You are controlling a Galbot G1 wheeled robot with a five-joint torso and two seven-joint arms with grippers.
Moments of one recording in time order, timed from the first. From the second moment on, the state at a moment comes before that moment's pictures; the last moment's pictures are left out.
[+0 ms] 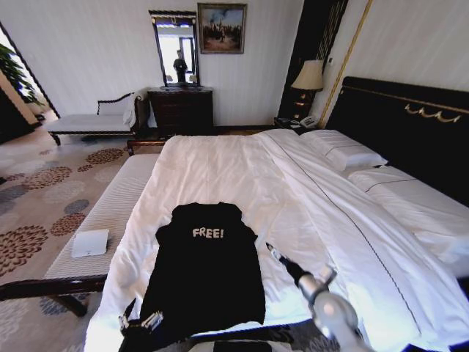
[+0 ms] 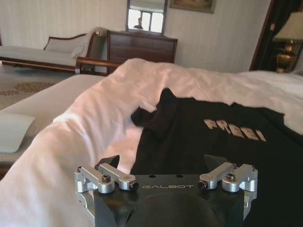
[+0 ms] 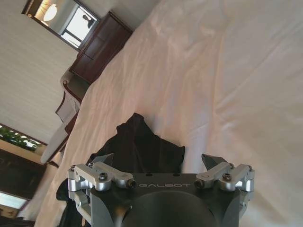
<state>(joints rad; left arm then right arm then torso) 2.08 -1.22 -0.58 -2.04 -0.46 -0.30 -0.10 -1.41 1.21 0.55 1.92 1.27 -0.44 0.14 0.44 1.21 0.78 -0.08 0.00</state>
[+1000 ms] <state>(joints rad) 2.03 -1.28 -0.54 -2.06 -0.34 -0.23 -0.16 -1.09 1.27 0.44 1.49 1.20 -0.48 0.06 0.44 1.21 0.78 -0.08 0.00</state>
